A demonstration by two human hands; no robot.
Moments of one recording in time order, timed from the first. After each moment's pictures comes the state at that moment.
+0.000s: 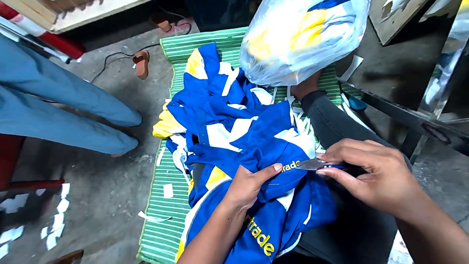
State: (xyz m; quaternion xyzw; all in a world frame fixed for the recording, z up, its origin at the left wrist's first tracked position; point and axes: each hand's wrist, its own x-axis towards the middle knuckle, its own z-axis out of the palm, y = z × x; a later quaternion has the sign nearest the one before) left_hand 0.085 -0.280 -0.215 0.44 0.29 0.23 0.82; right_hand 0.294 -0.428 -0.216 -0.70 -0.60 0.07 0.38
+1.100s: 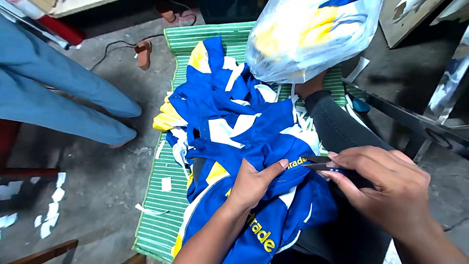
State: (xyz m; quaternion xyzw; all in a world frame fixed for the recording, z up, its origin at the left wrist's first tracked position) left_hand 0.088 -0.288 -0.206 0.49 0.30 0.27 0.77; right_hand 0.267 -0.437 -0.209 -0.73 -0.59 -0.08 0.33
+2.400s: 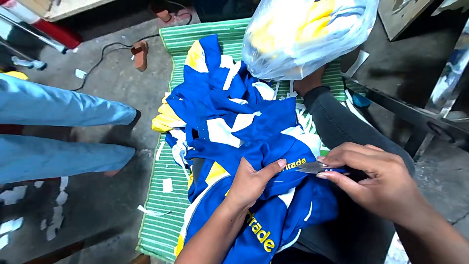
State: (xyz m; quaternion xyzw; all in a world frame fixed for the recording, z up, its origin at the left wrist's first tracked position) left_hand 0.087 -0.285 -0.208 0.50 0.30 0.25 0.77; right_hand 0.282 -0.435 -0.222 -0.70 -0.58 0.09 0.40
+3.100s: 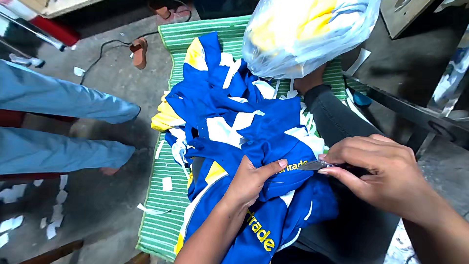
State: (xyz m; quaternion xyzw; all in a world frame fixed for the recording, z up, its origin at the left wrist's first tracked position) left_hand 0.086 -0.282 -0.208 0.45 0.31 0.21 0.81; right_hand 0.294 -0.425 -0.207 -0.67 -0.65 0.04 0.35
